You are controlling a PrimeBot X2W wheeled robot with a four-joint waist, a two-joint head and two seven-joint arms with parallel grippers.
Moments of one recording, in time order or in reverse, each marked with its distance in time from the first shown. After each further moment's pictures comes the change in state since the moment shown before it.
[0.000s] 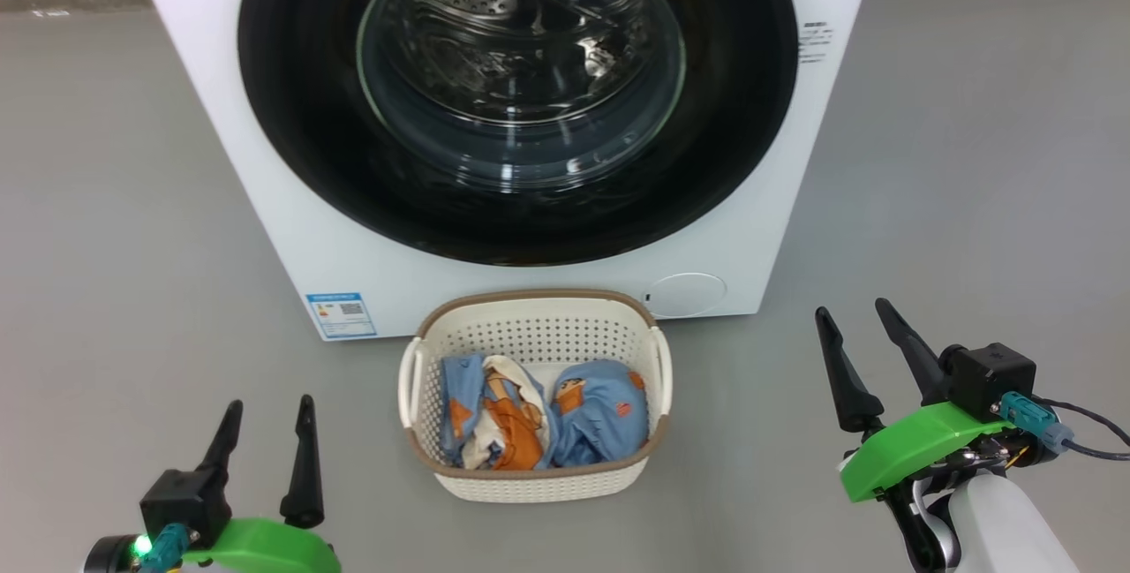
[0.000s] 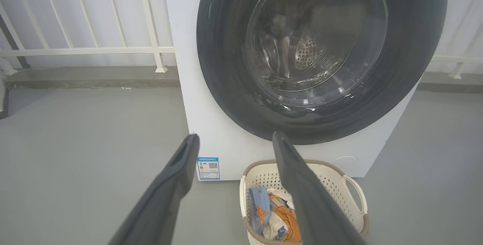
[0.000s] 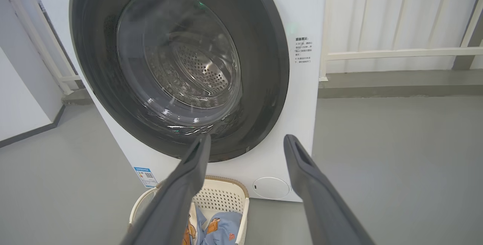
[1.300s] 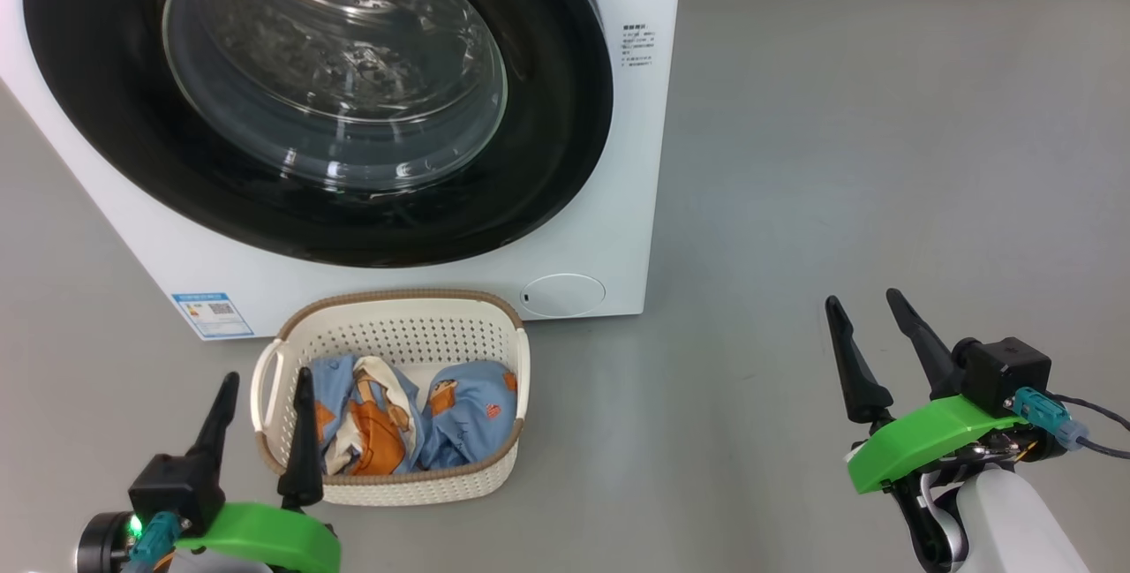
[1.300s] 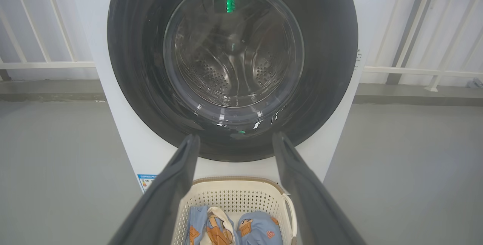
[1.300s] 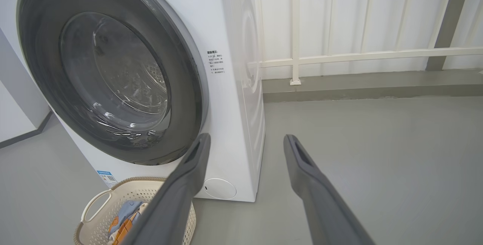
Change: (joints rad) left arm -0.011 -0.004 0.004 -0.065 -0.003 0.001 -0.003; right arm 0.000 -0.002 -0.013 -0.024 0.014 0.000 0.000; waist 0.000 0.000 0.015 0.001
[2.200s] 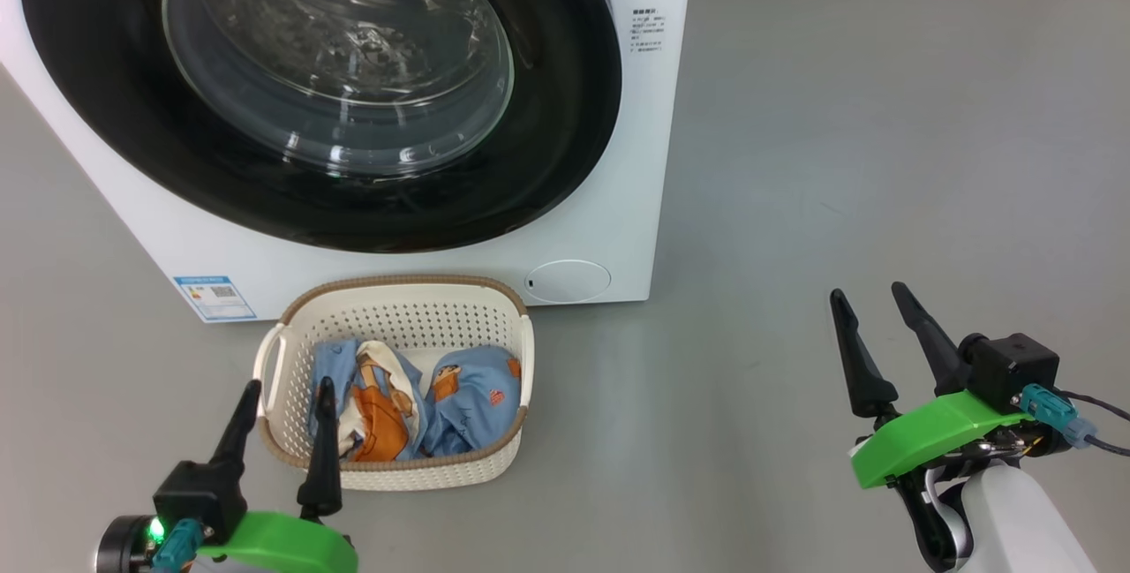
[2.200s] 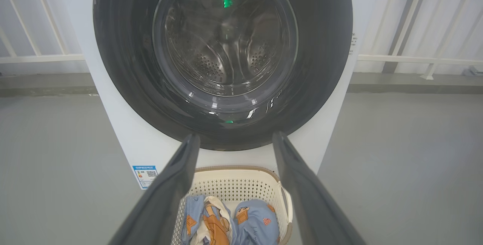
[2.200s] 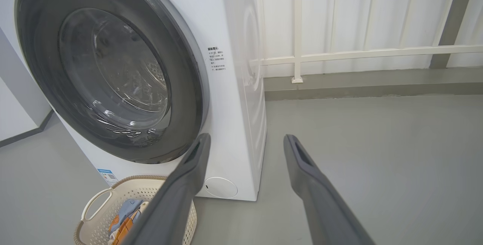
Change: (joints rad) left arm 0.018 -0.005 -0.030 -0.010 0.015 0.000 0.000; right arm 0.000 -0.004 -0.003 -0.018 0.003 0.000 0.000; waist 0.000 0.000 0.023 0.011
